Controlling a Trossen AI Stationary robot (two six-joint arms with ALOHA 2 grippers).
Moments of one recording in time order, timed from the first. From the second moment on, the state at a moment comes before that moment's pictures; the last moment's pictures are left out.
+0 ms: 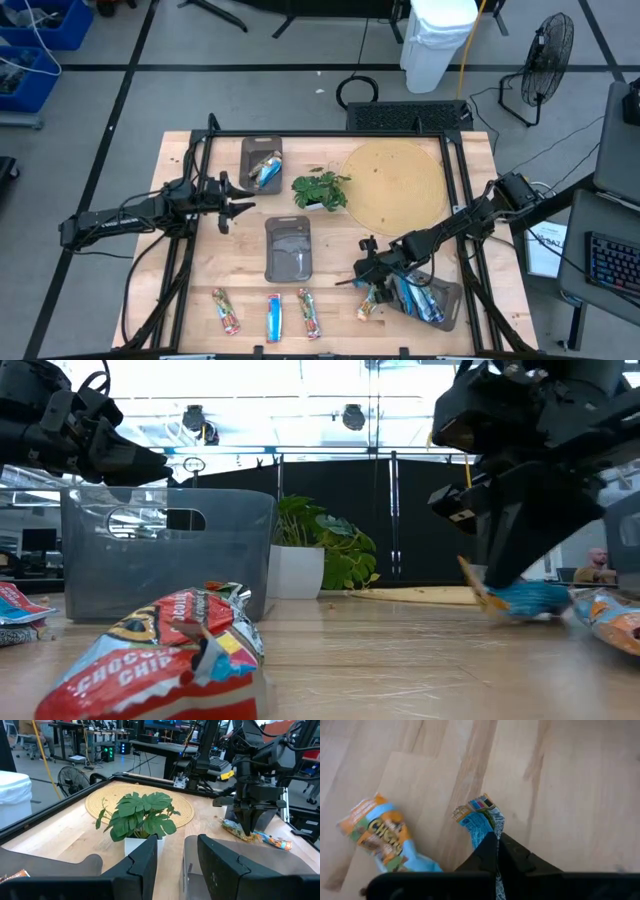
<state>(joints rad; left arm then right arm) 0.26 0.20 0.05 0.06 0.15 -0.13 0.41 1.68 0.84 -0.14 0.03 0.20</state>
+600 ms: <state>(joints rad) 0.26 0.20 0.05 0.06 0.15 -0.13 0.32 1.48 0.84 -0.02 0.02 -0.03</state>
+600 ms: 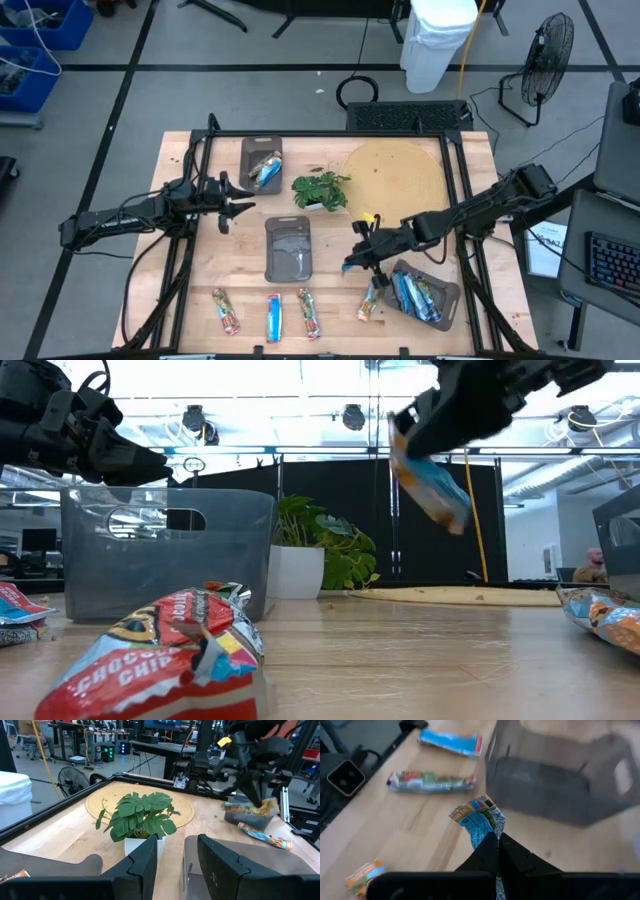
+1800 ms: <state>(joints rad) 0.26 0.30 0.05 0.34 0.15 0.06 -0.14 1.41 0.84 0.47 -0.40 -0.36</state>
